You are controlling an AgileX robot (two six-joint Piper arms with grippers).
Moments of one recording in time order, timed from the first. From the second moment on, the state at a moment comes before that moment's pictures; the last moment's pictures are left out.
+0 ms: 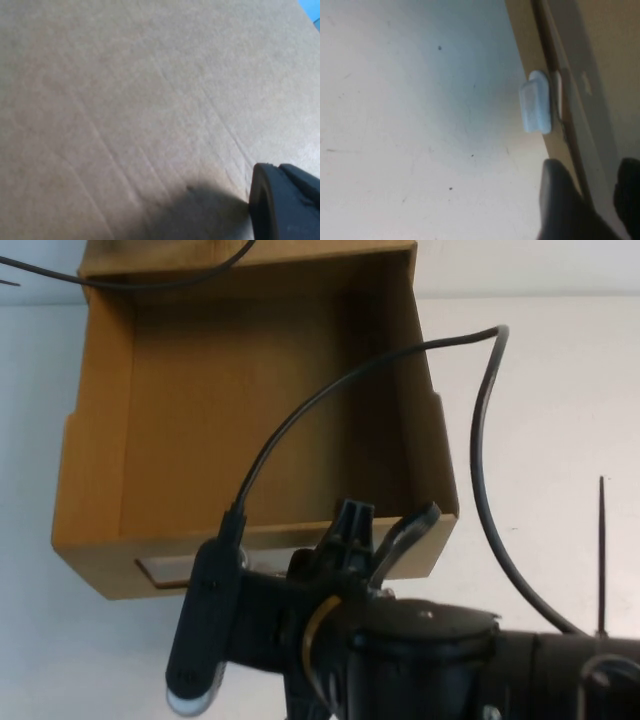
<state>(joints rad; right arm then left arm) 1.30 1.60 -1.25 -0.80 0.89 0.32 -0.09 2.14 -2.41 -0.73 1.24 0.26</state>
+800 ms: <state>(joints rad) 1.27 1.36 -1.39 -0.81 1.04 0.41 -0.09 1.96 -2.46 -0.70 1.26 0.28</state>
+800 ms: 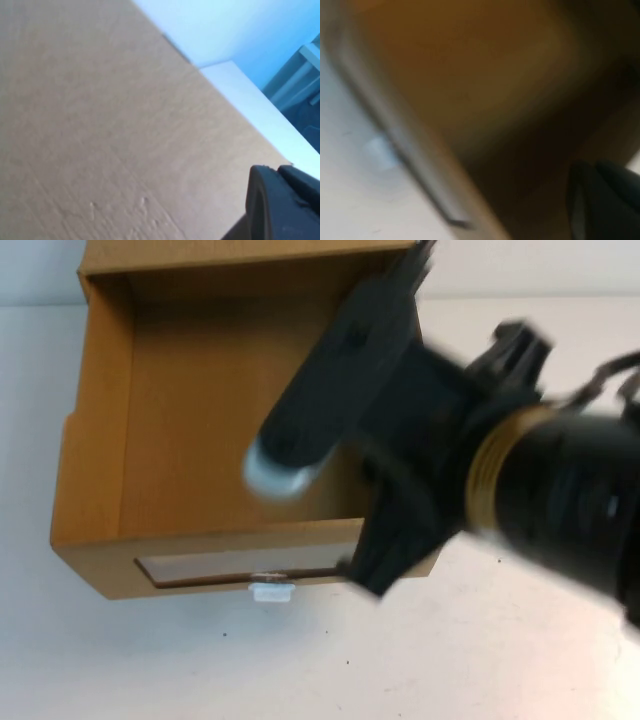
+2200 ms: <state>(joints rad) 0.15 0.70 -0.57 0.25 0.18 -0.07 -0.09 0.42 -0.50 -0.53 0.21 0.57</state>
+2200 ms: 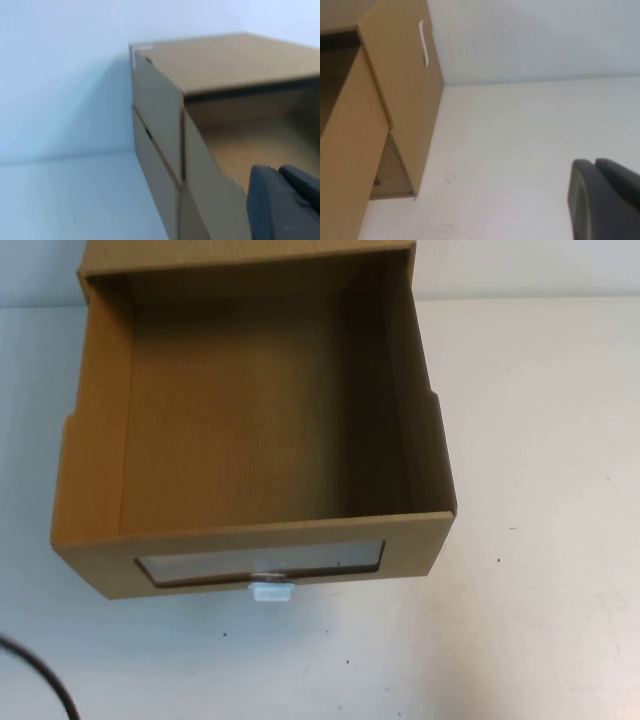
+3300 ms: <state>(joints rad) 0.15 0.49 -0.20 0.30 -0.09 -0.07 -0.09 0.11 0.03 -0.56 0.14 0.49</state>
